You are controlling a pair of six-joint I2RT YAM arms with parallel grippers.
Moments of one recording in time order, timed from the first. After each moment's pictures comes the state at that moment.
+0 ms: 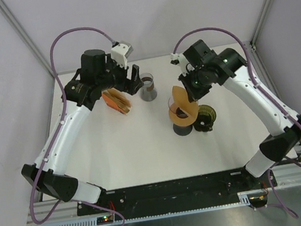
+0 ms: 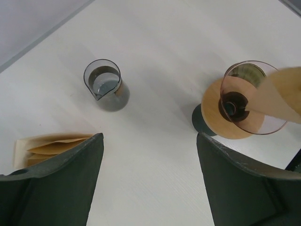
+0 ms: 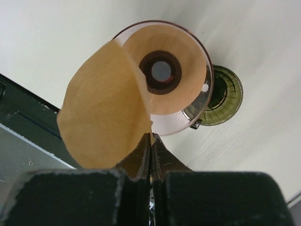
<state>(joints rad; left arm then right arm) -0.47 1.46 1.68 -0.72 0.29 0.11 0.58 1.55 1.88 -1.33 -0.10 0.06</state>
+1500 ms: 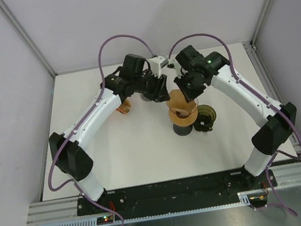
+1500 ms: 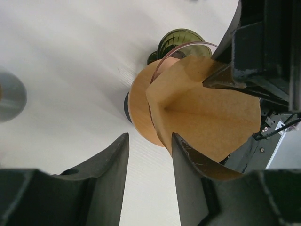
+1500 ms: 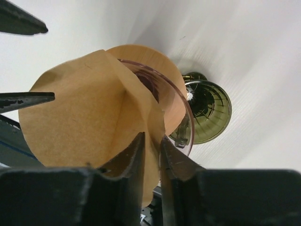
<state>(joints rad) -0.65 1.72 1.71 -0.72 0.44 -0.03 0.57 1.66 1.78 -1.21 -0.03 0.04</state>
